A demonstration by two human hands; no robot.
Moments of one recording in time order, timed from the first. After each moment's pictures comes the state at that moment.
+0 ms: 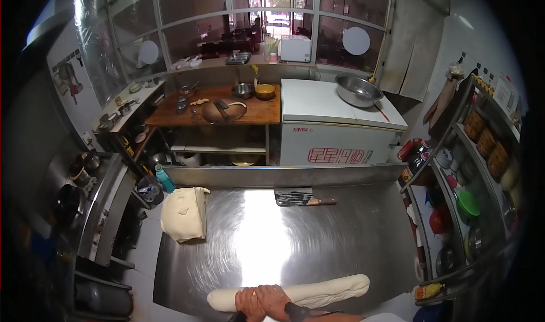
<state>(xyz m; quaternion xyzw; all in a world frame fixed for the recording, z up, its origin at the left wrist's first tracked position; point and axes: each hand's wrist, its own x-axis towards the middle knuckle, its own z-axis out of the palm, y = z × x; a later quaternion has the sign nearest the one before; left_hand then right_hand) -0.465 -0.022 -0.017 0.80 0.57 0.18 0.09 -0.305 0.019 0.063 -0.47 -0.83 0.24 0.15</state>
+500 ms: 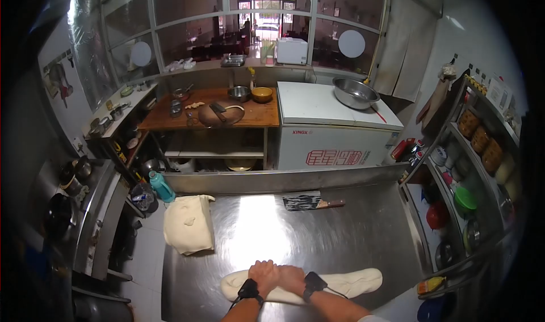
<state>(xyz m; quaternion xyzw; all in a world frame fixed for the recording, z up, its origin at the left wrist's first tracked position) -0.441 0.157 0.028 0.83 0.53 0.07 0.16 -0.301 0.123 0.061 -0.64 -0.69 0.33 0.05</state>
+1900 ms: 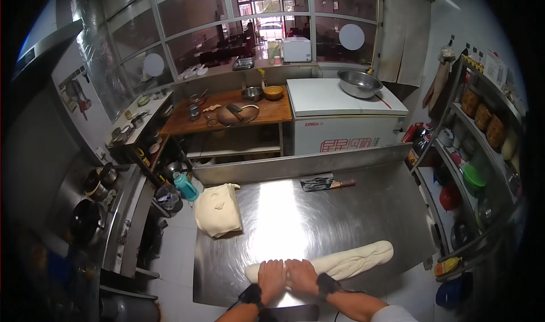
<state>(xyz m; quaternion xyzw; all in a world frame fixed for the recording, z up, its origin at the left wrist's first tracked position) -0.528 0.058 0.096 0.87 0.45 0.17 0.11 -0.368 0.022 0.113 -0.56 -0.79 0.20 0.14</state>
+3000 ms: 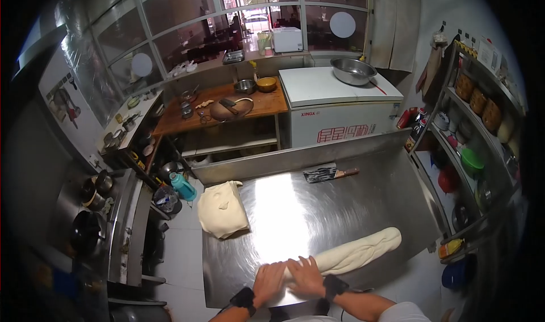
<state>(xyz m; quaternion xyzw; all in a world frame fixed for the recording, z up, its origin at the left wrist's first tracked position) -0.597 0.069 0.104 0.91 0.29 0.29 0.10 -0.409 0.008 0.096 -0.60 -0.78 0.13 0.10</state>
